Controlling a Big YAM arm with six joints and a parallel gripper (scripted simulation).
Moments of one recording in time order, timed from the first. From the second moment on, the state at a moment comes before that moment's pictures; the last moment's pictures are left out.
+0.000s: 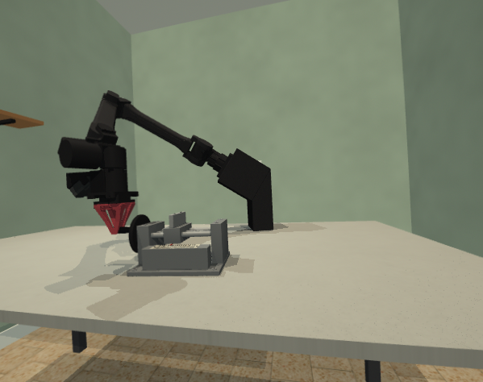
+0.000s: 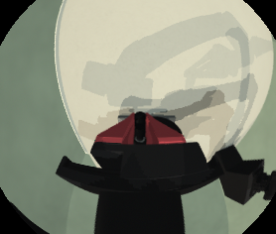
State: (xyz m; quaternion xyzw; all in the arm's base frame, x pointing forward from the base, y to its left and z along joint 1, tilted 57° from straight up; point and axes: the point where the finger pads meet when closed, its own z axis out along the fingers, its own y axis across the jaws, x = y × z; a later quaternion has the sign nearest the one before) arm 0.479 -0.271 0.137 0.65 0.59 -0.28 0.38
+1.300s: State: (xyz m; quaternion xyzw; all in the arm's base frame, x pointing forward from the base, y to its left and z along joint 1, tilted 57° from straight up) arm 0.480 -0.299 0.118 0.65 0.59 -0.28 0.38
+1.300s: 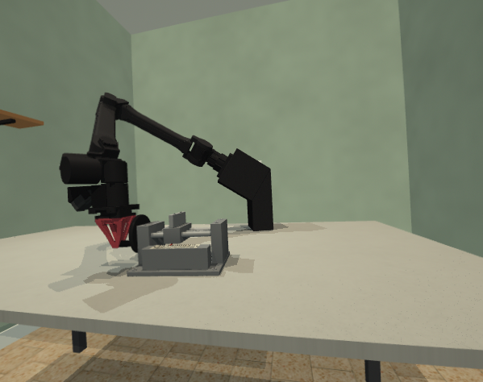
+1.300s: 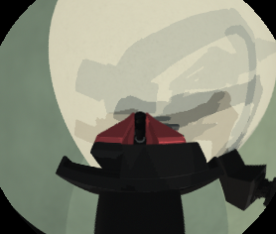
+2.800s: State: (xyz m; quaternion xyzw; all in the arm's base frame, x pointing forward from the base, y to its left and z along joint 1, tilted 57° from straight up) arm 0.462 -0.312 0.106 0.65 0.60 -0.27 0.39
